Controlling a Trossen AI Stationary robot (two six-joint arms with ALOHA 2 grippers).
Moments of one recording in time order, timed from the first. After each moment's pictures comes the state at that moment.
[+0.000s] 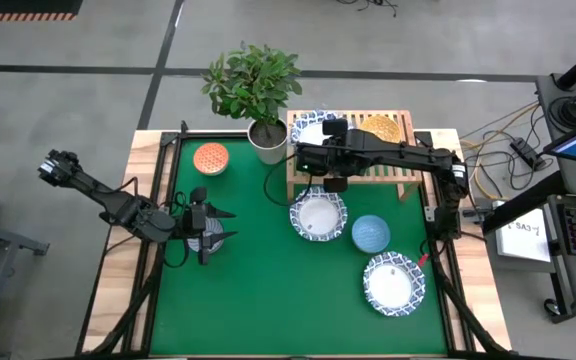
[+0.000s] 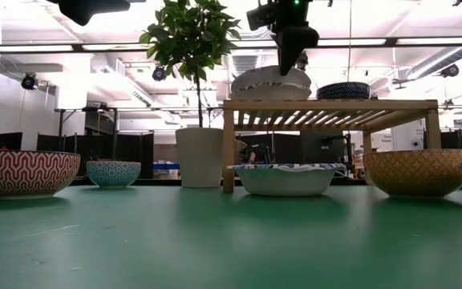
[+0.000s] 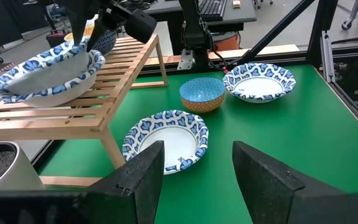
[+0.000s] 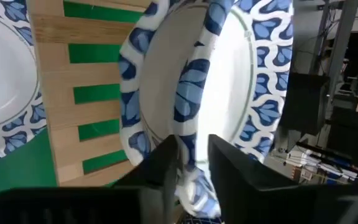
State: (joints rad) left arm -0.51 0.83 0.69 -0.21 -0.65 -0.10; right arm -0.14 1.88 2.01 -1.46 0.62 -0.26
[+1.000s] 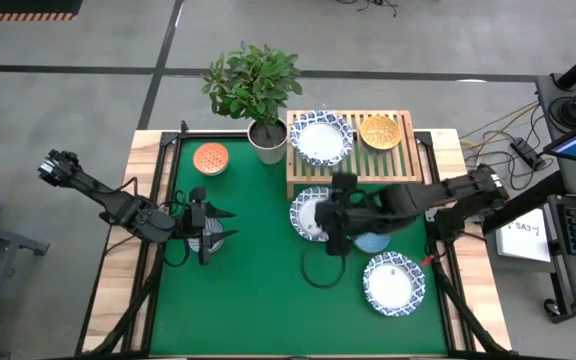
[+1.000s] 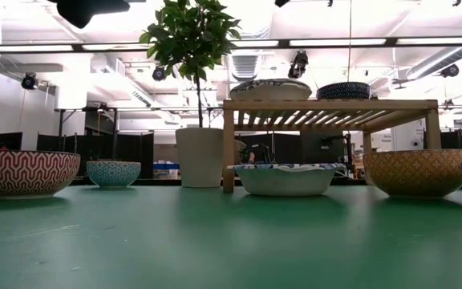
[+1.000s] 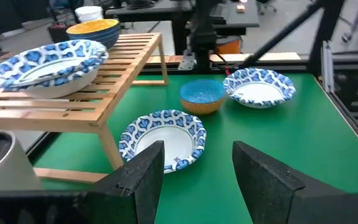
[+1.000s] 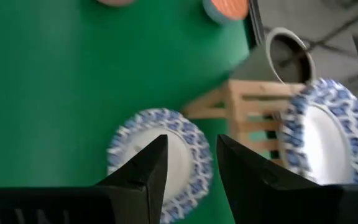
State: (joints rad) left arm -0.51 0.83 0.69 -0.21 -0.66 -0.17; right arm 0.28 1.65 1.78 -1.14 0.52 0.11
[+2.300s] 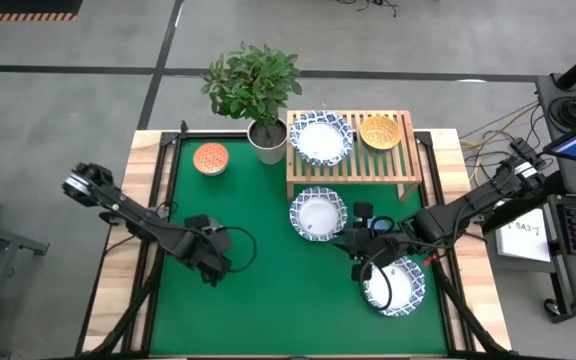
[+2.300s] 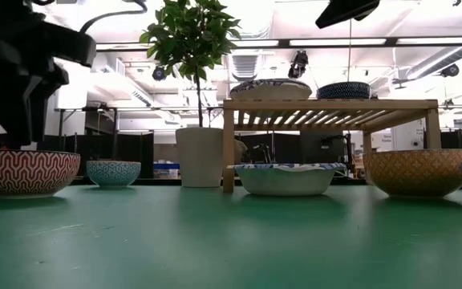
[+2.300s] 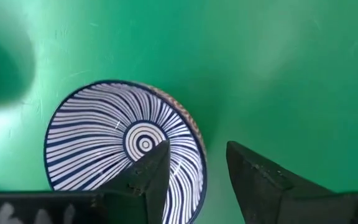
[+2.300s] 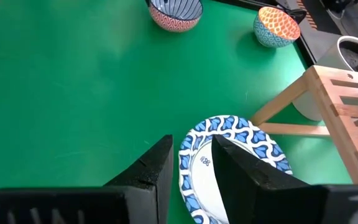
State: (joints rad) left arm -0.51 1.42 0.92 -1.06 -0.28 -0.82; right arm 0.45 1.30 1.06 -0.51 0.52 0.17
